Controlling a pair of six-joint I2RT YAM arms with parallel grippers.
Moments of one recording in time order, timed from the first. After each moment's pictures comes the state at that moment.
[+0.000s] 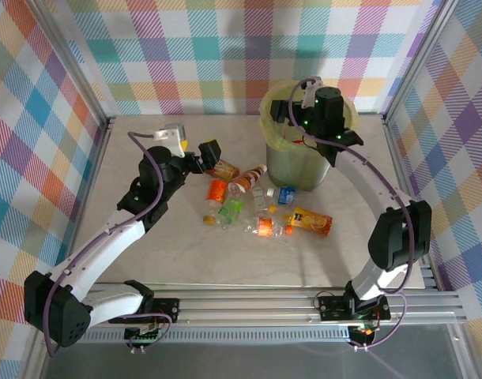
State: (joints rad) left arm -0.48 1.14 0.95 0.04 -0.10 -0.42; right arm 0.33 1.65 1.53 -0.14 -0.13 0.29
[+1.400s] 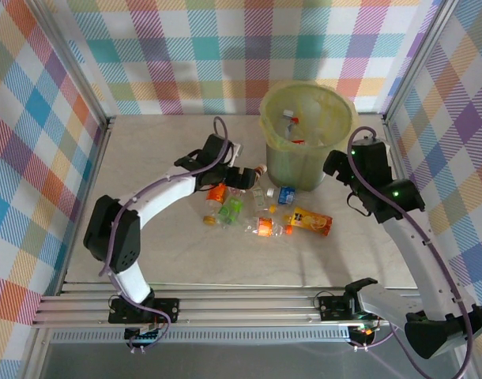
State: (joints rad) left arm -0.58 1.74 1.35 -0.47 0.08 -0.24; right arm 0.33 1.04 1.25 -0.92 0.35 0.61
